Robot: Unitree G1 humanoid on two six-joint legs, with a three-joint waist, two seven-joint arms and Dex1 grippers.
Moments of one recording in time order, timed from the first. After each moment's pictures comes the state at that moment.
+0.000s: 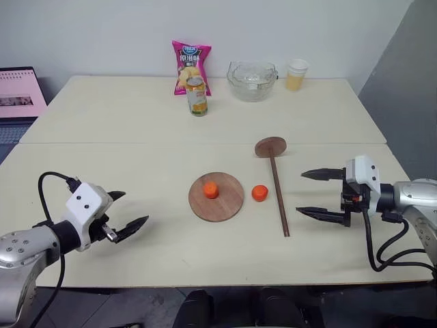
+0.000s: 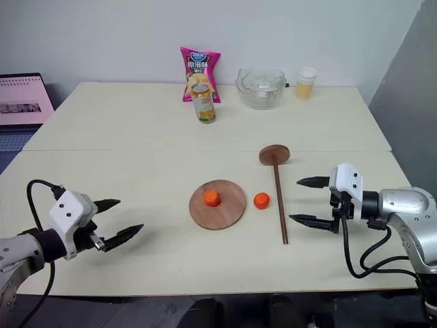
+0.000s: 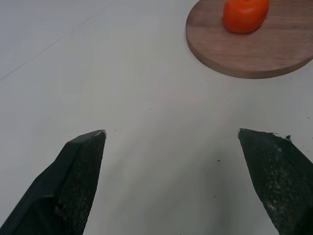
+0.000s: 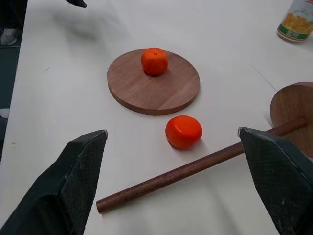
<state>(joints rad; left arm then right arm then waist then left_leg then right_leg) 0.23 0.84 0.43 -0.40 -0.36 0.45 -0.87 -0.25 -0.88 -0.07 -0.29 0.50 0.39 1.14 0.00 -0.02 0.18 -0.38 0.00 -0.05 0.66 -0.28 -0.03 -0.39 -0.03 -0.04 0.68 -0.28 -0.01</state>
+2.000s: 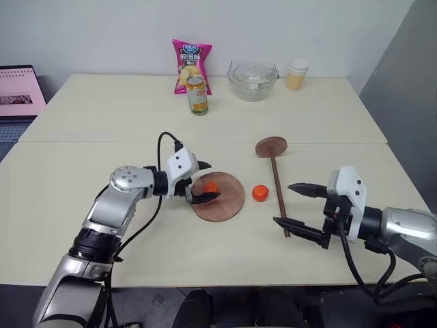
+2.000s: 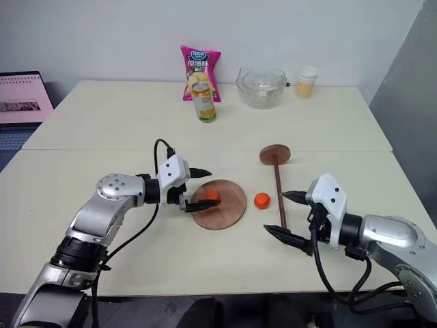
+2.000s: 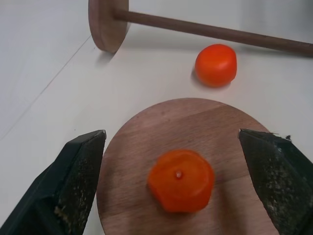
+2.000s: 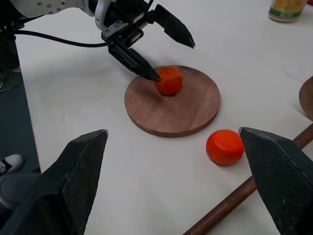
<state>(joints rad) -0.53 0.63 -0.17 0.12 -0.20 0.27 -1.06 -0.05 -0.82 -0.18 -0.79 0.80 0.85 0.64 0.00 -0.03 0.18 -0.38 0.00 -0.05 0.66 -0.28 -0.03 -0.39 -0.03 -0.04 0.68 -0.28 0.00</state>
